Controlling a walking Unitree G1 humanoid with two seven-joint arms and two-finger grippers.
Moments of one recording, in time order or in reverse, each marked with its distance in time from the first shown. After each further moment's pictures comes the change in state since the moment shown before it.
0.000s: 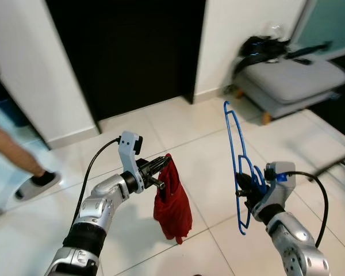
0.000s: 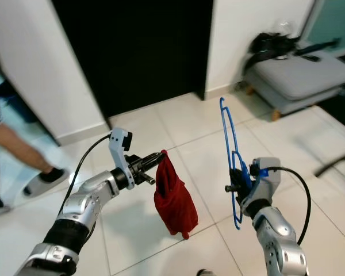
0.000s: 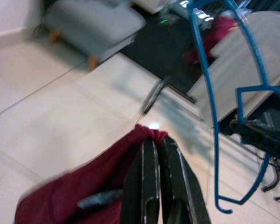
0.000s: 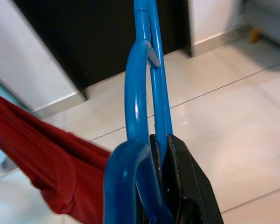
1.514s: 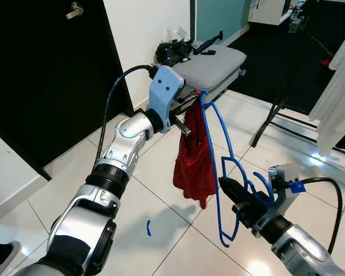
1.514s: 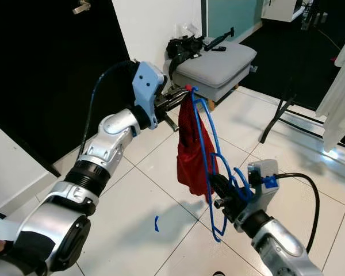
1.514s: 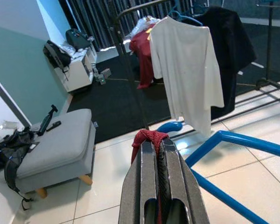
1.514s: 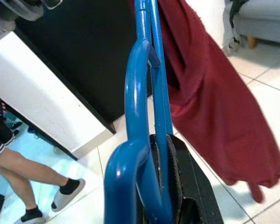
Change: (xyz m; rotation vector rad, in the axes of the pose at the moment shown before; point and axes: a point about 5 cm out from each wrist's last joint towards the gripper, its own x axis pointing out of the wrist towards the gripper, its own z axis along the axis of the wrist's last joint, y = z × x) left arm 0.068 -0.044 0.119 0.648 -0.278 -0.079; right arm -0.046 0.051 0.030 0.104 0.029 0.298
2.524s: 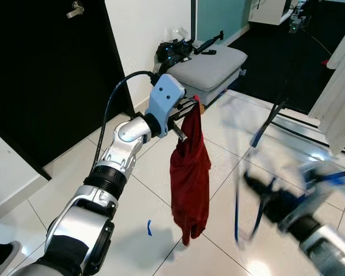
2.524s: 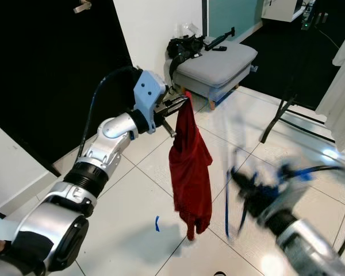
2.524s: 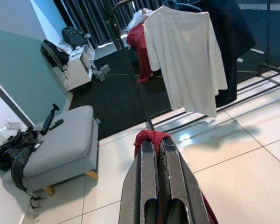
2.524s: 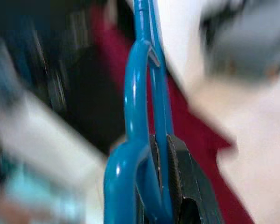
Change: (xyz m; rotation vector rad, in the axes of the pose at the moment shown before) left arm -0.004 -0.001 -0.007 0.059 0.018 -0.030; right arm -0.032 -0.014 0.063 0.112 -0.334 -0.101
